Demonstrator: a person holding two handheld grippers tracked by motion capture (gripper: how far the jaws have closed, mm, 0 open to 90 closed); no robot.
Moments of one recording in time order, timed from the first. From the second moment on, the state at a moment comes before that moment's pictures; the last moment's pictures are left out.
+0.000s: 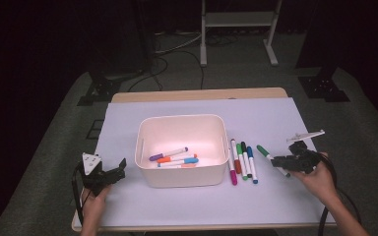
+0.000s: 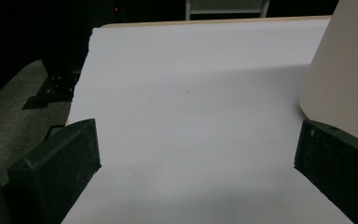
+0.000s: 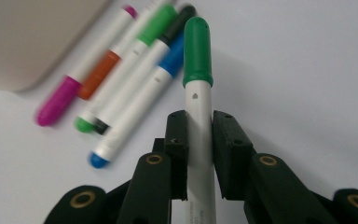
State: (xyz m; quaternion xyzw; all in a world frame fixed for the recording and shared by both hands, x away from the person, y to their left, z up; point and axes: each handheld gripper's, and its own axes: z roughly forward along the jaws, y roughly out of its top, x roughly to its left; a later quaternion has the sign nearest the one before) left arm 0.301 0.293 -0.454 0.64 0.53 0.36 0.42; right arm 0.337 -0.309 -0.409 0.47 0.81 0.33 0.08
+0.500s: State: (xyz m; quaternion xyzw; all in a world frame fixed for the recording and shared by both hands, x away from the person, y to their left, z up) left arm 0.301 0.293 -0.454 0.64 0.53 0.36 0.42; right arm 0.329 -0.257 -0.310 0.38 0.84 0.39 0.08
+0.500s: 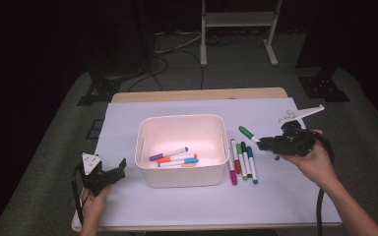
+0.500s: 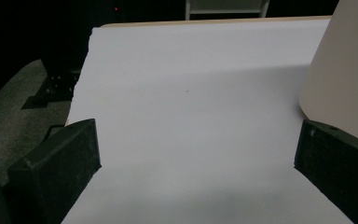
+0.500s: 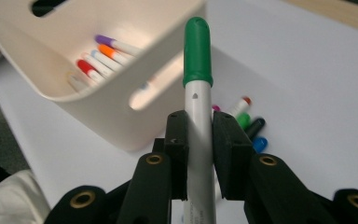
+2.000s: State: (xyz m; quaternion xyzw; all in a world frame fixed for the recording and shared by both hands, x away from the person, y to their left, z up) left arm 0.301 0.293 -0.454 0.64 0.54 0.35 0.43; right arm 0.363 -0.039 -0.309 0.17 0.91 0.37 -0.05
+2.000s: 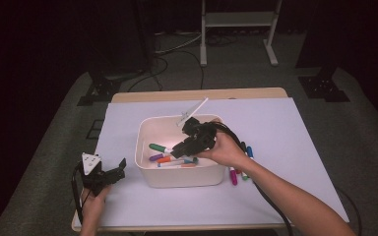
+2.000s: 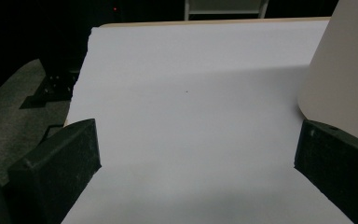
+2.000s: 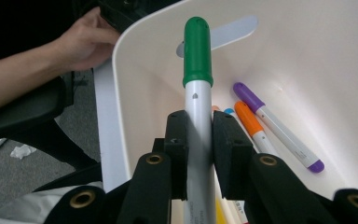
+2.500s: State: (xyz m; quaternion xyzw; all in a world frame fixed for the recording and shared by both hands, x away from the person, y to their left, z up) left arm 0.301 0.294 -0.454 0.64 0.54 0.35 0.43; right arm 0.374 -0.018 -0.331 0.15 0.92 0.35 -0.06
